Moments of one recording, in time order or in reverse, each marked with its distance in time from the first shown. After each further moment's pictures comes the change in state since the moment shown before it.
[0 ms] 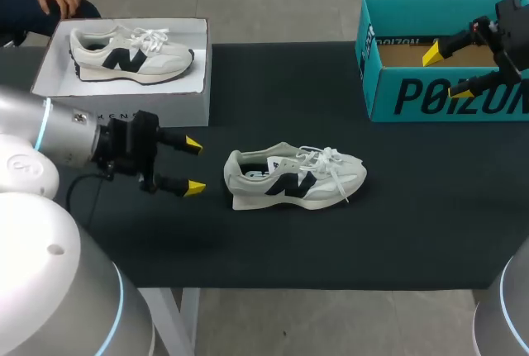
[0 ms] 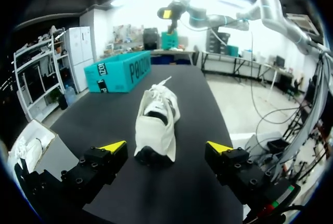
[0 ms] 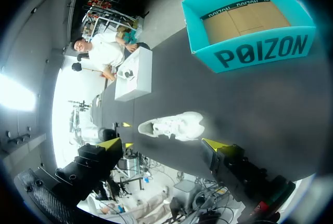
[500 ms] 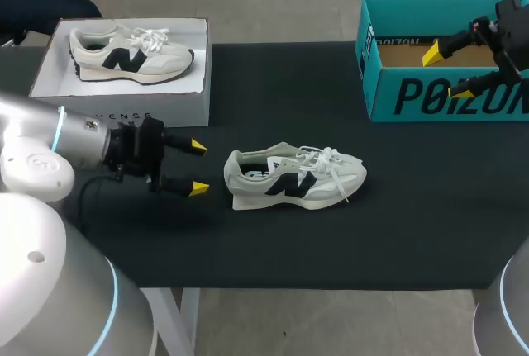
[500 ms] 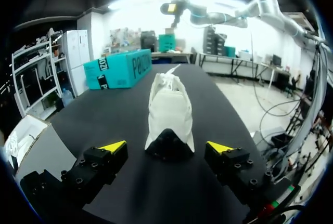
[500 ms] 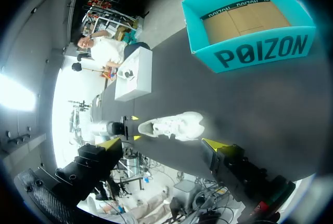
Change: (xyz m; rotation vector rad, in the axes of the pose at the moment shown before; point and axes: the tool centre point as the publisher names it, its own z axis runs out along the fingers) left arm -0.036 0.037 0.031 0.034 0.017 0.039; right arm 0.000 0.000 0.000 0.000 0.000 0.000
